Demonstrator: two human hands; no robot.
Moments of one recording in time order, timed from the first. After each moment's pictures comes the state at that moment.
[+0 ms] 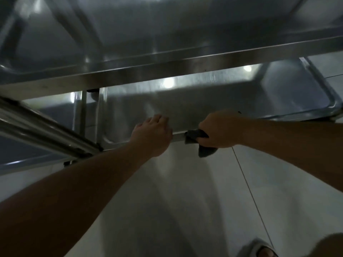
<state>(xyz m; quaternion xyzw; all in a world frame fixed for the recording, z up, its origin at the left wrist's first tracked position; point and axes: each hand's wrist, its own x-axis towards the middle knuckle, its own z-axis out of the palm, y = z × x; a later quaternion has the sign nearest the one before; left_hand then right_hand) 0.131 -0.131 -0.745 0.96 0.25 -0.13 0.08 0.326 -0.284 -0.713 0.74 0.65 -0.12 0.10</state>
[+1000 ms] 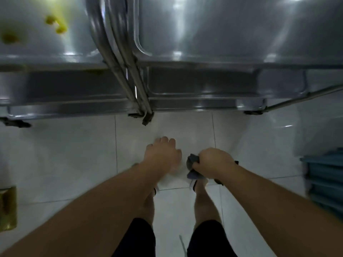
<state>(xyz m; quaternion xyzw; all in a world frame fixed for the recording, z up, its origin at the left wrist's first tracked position) -0.087 -0.244 -0.264 0.84 0.34 -0.34 0.27 0.047 -0.371 -0.252 0.77 0.40 -0.44 0.21</state>
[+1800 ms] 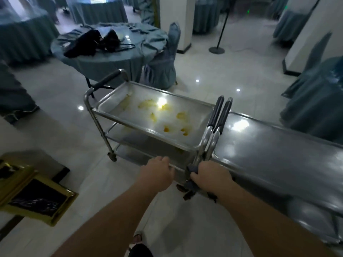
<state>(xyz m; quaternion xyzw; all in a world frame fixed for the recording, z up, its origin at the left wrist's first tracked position) -0.297 -0.203 0.075 0.78 0.59 -0.02 0.20 -0.103 -0.247 0.111 0.72 0.65 -0.20 0.09</state>
